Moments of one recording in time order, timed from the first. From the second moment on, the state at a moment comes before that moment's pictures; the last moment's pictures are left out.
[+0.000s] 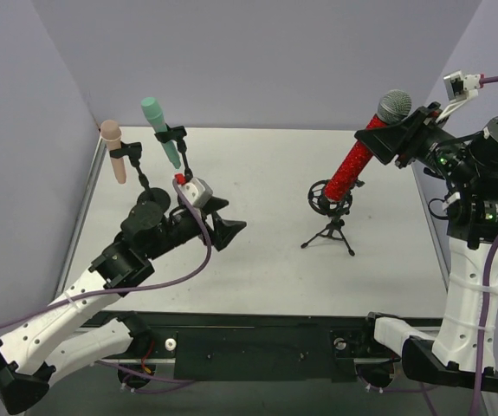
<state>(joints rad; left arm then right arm) -0.78 0.88 0.92 -0.02 0.18 -0.15 -0.13 1.12 1.71 -0.55 -0.87 0.42</state>
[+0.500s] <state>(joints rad) -0.78 0.74 0.68 -0.12 0.12 -0.06 -0.12 1.13 1.64 -0.62 -0.78 0.31</state>
